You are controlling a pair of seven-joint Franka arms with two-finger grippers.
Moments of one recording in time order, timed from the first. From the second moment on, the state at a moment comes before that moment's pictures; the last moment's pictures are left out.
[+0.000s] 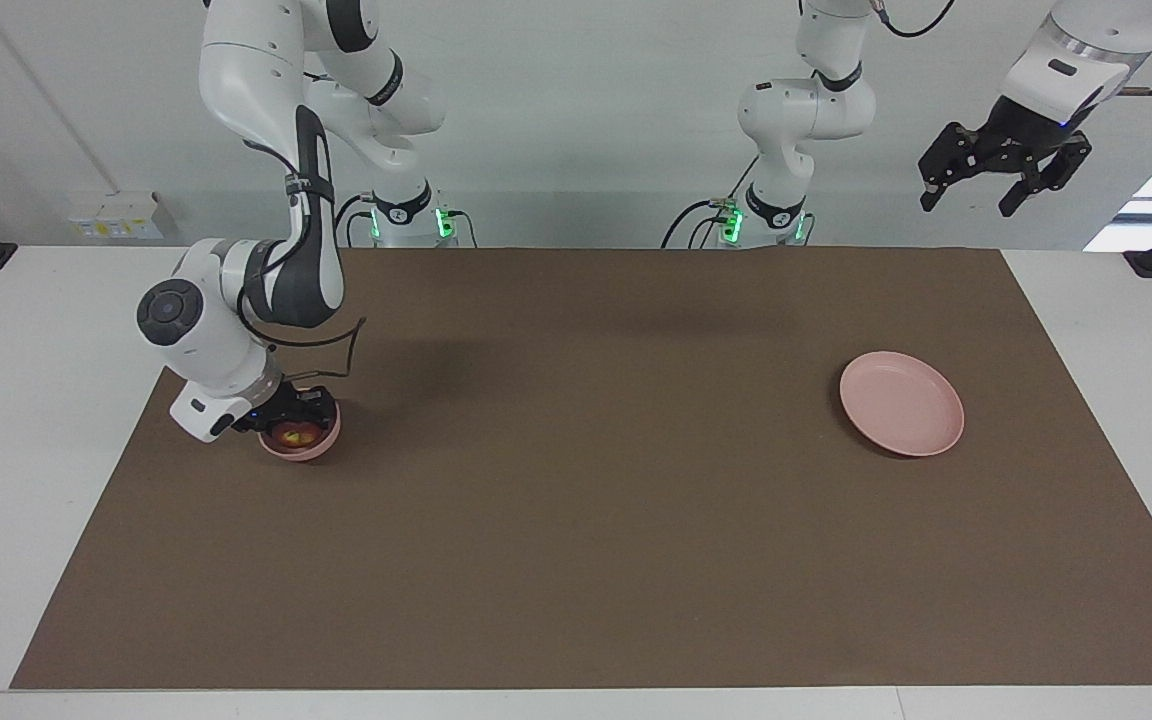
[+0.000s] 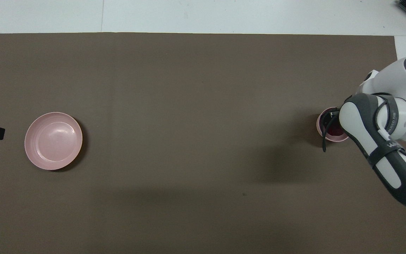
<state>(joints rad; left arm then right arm) -0.04 -0.04 0.00 -1.41 -0.03 1.33 0.08 -0.05 0.36 -0.06 -1.81 0.01 2.03 -0.26</state>
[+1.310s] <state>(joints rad) -0.04 -0.05 0.00 -1.42 -0.01 1.35 0.08 -0.03 0.30 -0.05 -1.78 0.01 2.01 -0.17</state>
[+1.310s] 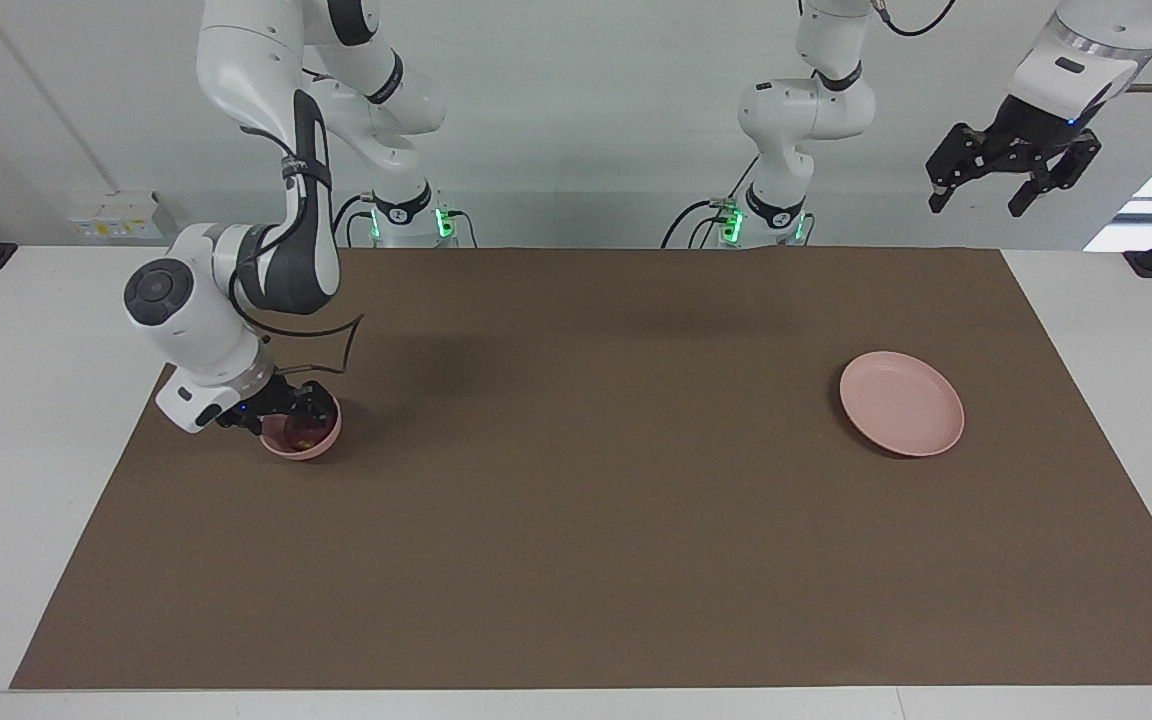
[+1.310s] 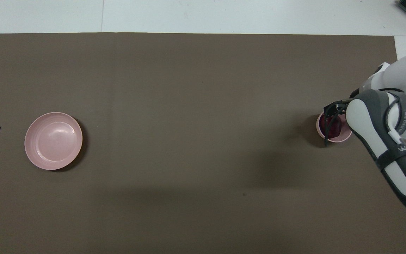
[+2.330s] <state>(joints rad) -0.04 -0.05 0.00 -1.42 -0.01 1.35 0.08 0.08 -0.04 -0.06 -1.64 0.01 1.61 0.13</state>
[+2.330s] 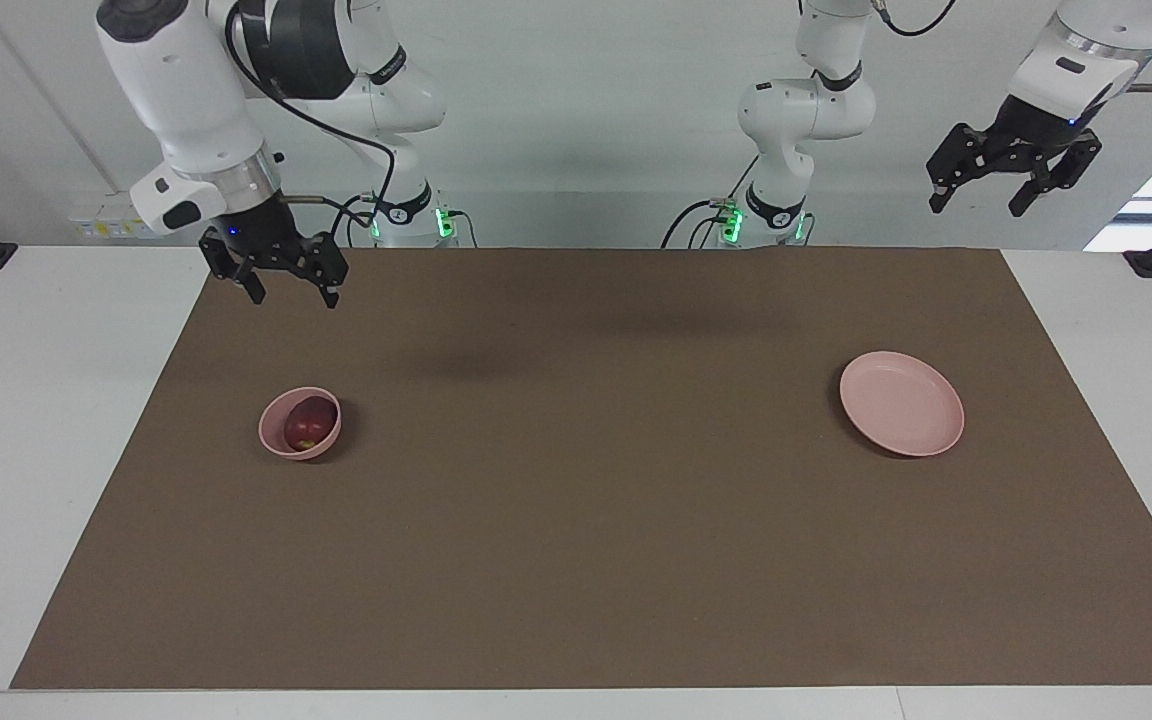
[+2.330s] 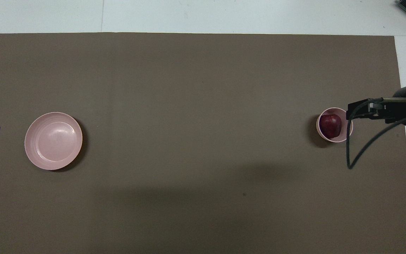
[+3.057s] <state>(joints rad) -0.04 -0.05 0.00 -1.42 -0.01 1.35 0.08 0.03 -0.11 -0.09 -1.59 0.00 1.44 0.03</state>
